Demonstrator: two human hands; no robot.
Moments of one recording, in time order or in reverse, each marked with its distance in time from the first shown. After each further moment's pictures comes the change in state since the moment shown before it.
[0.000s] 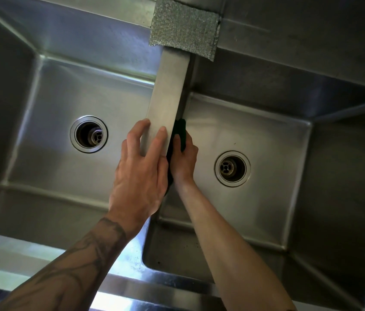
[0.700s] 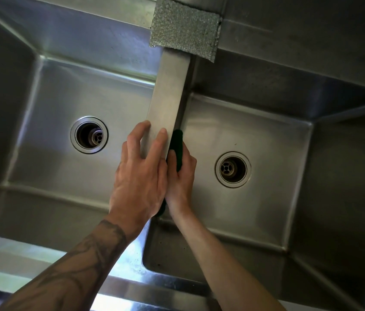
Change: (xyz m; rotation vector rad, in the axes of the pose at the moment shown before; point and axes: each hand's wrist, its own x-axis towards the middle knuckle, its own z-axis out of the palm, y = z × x) left_hand 0.002 0.002 0.001 0.115 -0.026 -0.003; right_hand -0.052 0.013 -0.006 0.031 -0.046 -0.034
